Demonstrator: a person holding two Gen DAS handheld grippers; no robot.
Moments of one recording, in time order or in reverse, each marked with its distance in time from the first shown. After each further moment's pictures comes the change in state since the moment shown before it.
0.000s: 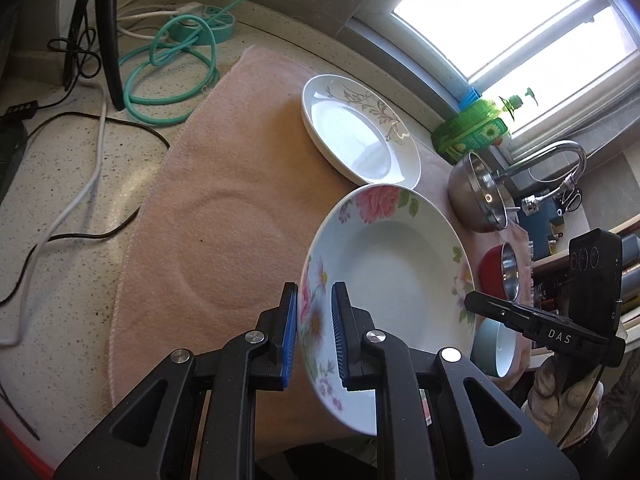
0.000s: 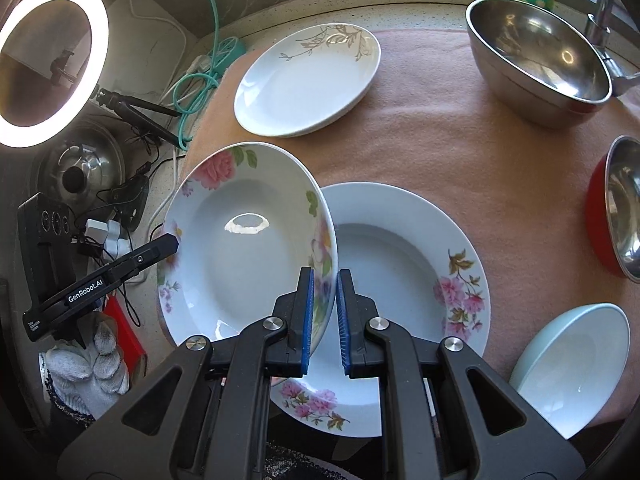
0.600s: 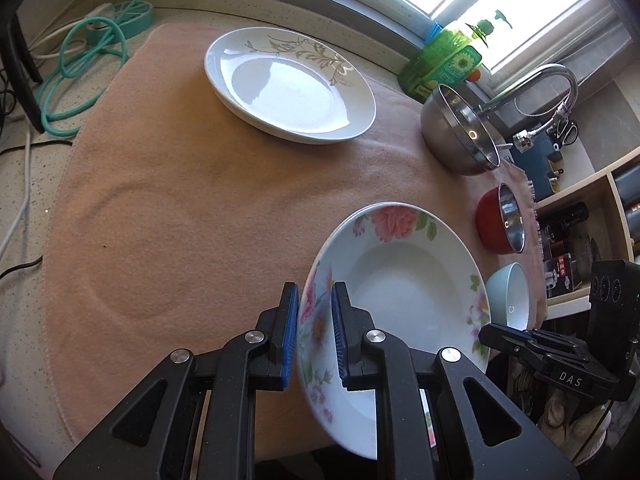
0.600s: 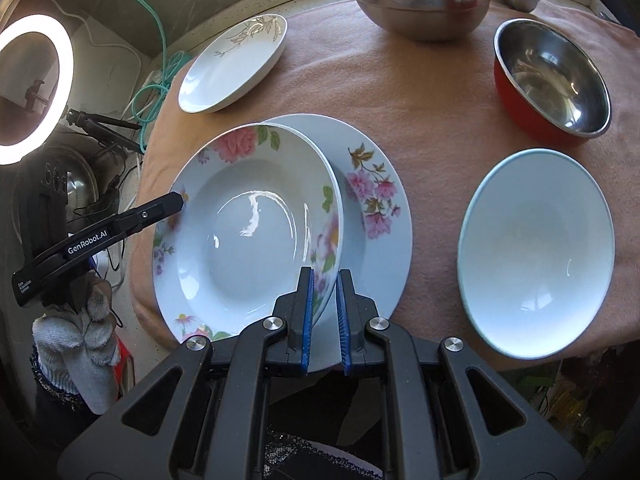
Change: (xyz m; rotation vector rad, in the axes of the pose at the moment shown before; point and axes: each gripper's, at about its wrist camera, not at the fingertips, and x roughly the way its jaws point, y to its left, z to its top) left arm 0.045 -0.052 -0.008 0.178 0.112 0.001; right arm -0.019 -0.045 -0.071 0.165 -0.035 -0.075
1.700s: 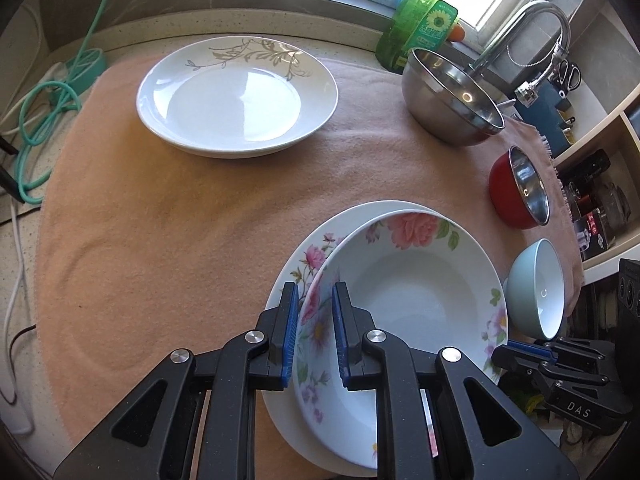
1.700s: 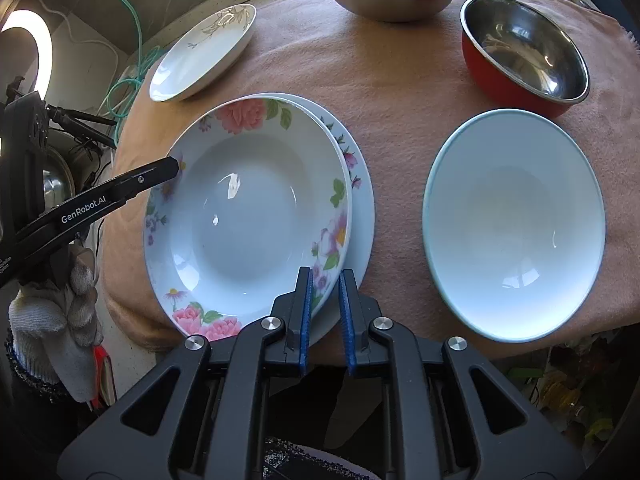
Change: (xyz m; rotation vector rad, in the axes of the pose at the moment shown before) left arm 0.029 -0.042 0.011 0.182 0.012 0.122; right arm 0.008 -0.012 -0.013 0.011 0.002 -0.076
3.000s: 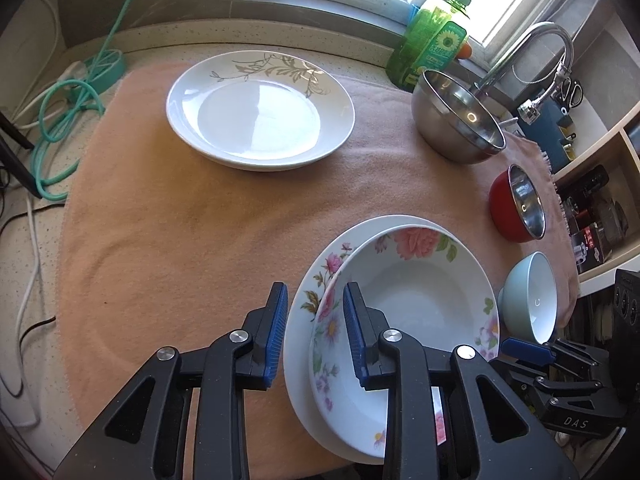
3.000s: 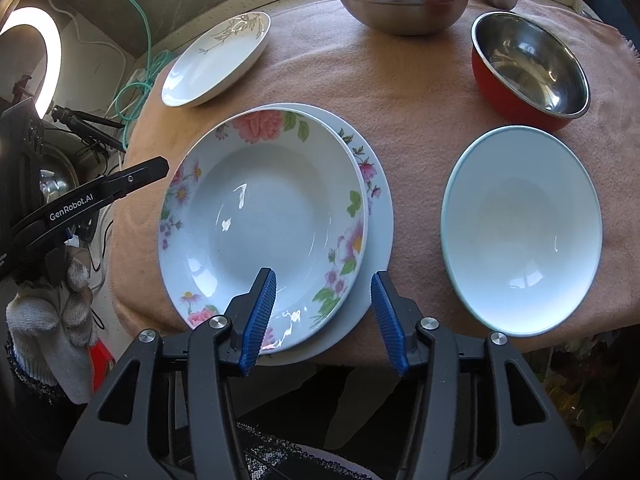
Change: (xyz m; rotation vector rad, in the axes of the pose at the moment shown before) left arm -0.020 0.016 -0.001 -0.047 -0.034 -0.002; right arm -0.010 0.012 0.001 -0.012 -0.026 0.001
